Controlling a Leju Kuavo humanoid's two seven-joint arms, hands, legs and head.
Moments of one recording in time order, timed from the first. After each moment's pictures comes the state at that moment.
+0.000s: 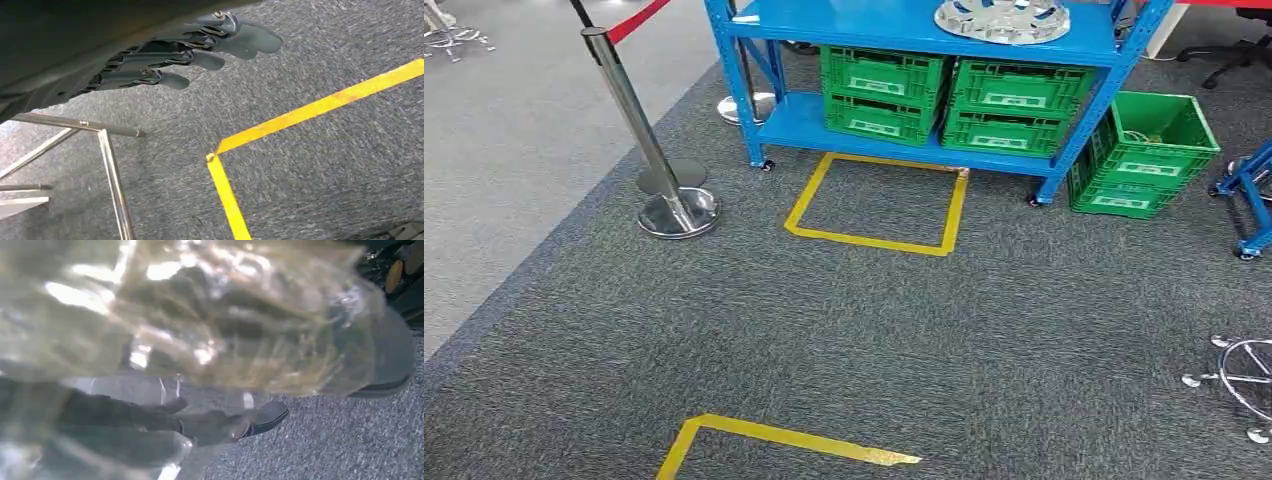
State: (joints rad) left arm -0.02 0.28 -1.50 -0.63 1.16 0.56 -0.35; right arm 0.01 -0.54 1.51 -1.07 -1.44 -0.70 -0.17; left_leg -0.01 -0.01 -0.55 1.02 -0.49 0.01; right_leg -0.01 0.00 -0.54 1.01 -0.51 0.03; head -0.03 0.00
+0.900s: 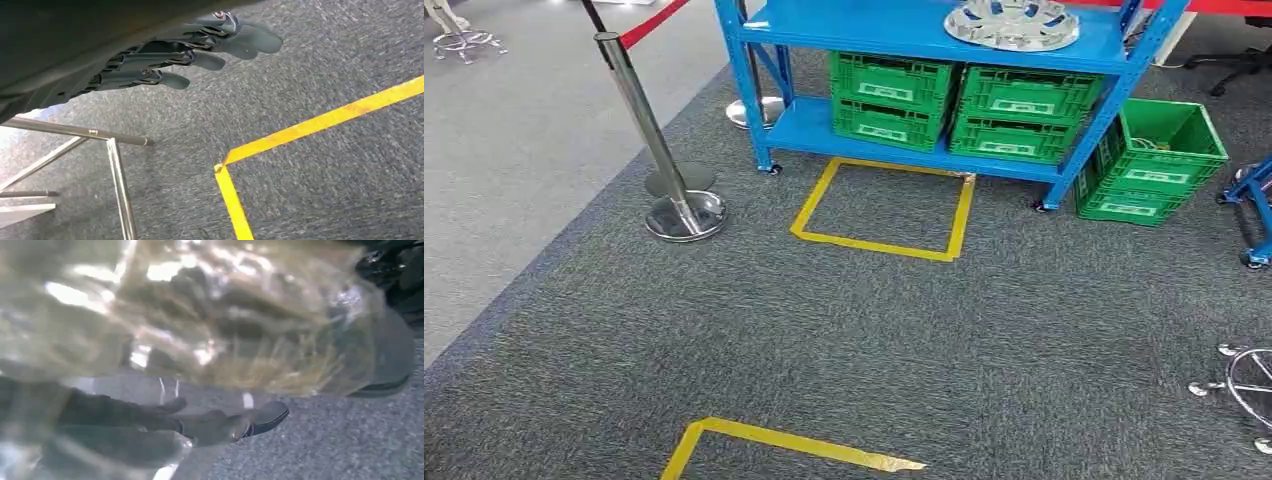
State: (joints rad) left arm -0.03 0.29 -1.51 -0.66 1.16 0.61 -0.33; right arm 0.02 -0.54 1.51 -1.07 -1.41 -0.70 -0.16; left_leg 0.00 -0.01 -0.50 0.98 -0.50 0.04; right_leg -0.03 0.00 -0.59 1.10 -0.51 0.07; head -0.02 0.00
